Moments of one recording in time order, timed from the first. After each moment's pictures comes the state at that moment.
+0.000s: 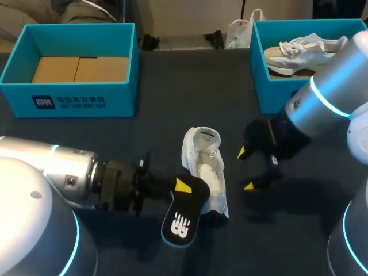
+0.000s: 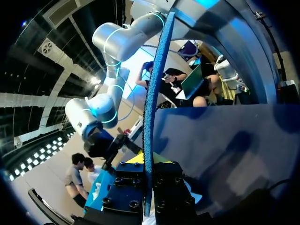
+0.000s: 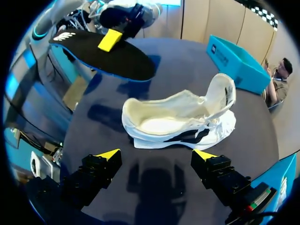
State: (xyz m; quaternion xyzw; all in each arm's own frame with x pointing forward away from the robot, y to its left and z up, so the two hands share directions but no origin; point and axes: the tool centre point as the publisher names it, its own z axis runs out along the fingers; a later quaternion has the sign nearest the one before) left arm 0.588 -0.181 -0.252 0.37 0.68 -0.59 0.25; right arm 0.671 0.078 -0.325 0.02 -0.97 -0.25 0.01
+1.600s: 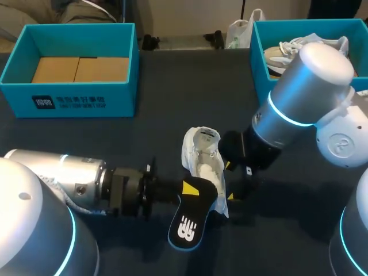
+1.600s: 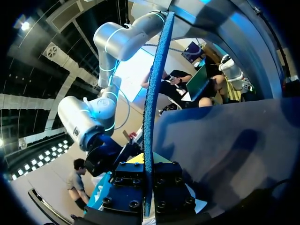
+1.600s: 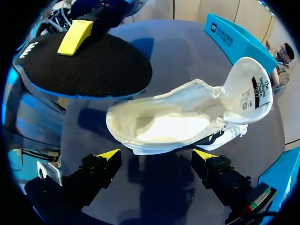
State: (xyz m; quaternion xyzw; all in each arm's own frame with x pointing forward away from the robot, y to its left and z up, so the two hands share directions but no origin) left arm 0.587 -0.198 -0.263 0.35 0.66 -0.61 0.26; right arm 0.664 0.109 -0.354 -0.03 -0.98 -0.18 0.02
